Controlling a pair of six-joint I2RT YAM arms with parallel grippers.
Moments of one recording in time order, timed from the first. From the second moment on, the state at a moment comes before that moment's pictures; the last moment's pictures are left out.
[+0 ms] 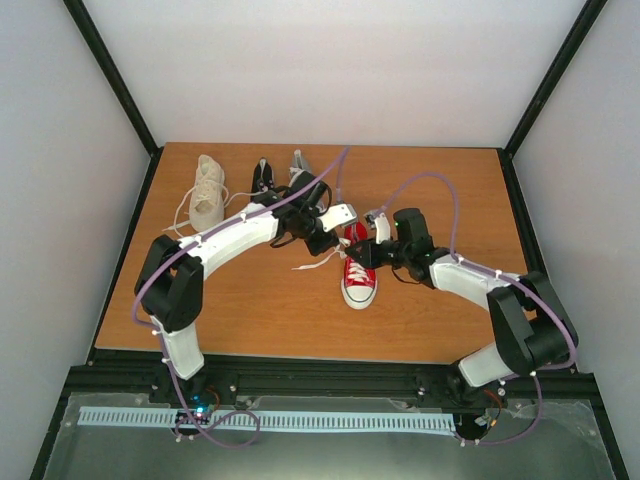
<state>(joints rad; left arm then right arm) -0.67 1.81 1.45 -0.67 0.32 0.36 0.44 1.47 0.71 0.10 -0.61 0.31</state>
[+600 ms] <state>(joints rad) -0.67 1.82 1.46 -0.67 0.30 0.34 0.44 1.45 0.65 0.18 -0.45 0.32</state>
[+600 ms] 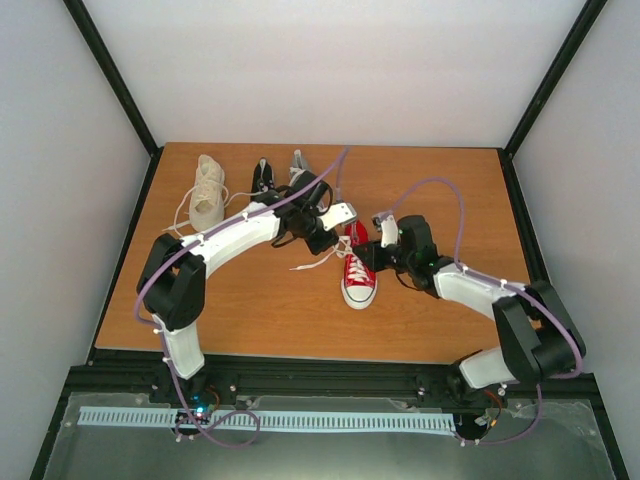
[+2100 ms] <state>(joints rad) -0.67 1.85 1.50 -0.68 0.34 0.31 0.52 1.52 0.60 0.50 -0.25 0.39</state>
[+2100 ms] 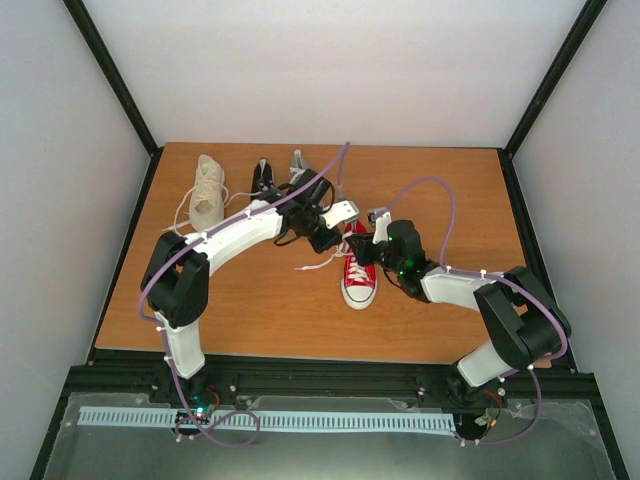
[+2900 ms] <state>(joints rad) -0.67 1.86 1.50 -0.68 0.35 0.30 0.53 1.66 0.66 0.52 -0.27 0.41</state>
